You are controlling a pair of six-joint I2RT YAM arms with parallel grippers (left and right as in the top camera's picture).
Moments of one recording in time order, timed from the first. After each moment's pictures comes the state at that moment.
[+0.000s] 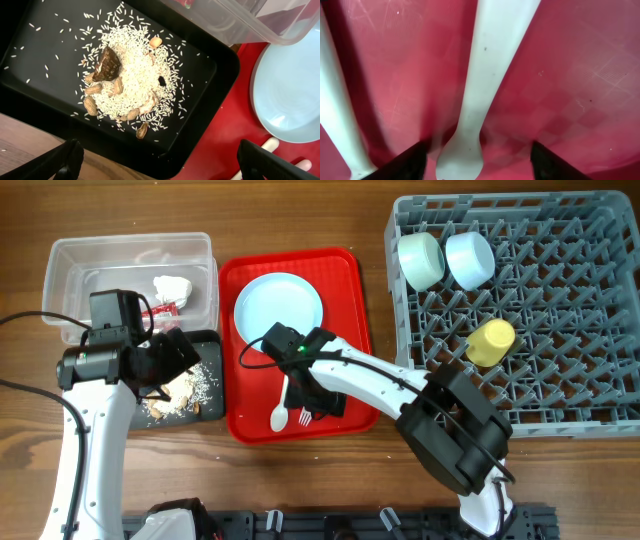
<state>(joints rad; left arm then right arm) 0.14 1.28 1.03 -1.00 -0.03 -0.49 0.87 2.07 1.41 -0.95 -0.08 1.05</state>
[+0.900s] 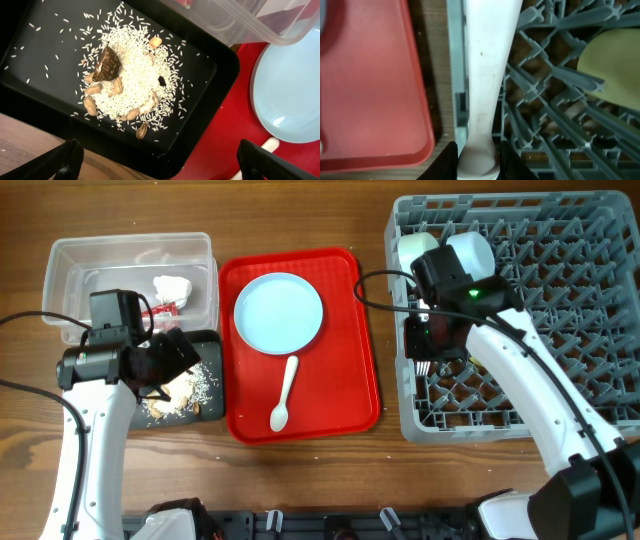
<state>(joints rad) 0.14 1.28 1.03 -1.00 -0.03 -0.49 0.33 1.58 1.30 -1.15 0.05 0.31</state>
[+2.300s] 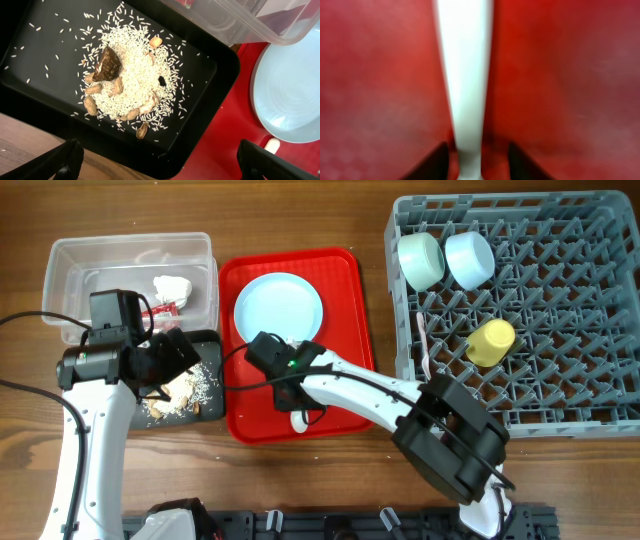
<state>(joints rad) 0.14 1.28 1.03 -1.00 -0.03 -0.49 0.94 2.05 1.40 -0.82 0.04 0.87</state>
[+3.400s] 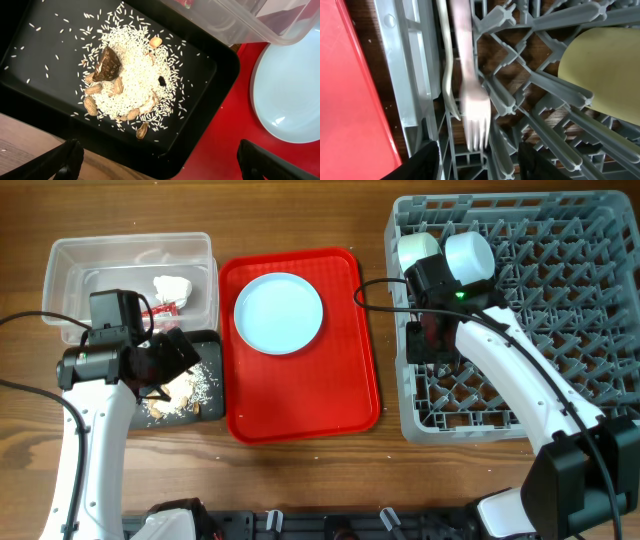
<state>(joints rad) 0.14 1.28 1.03 -1.00 -0.03 -0.49 0.33 1.64 1.25 -1.08 0.16 0.34</state>
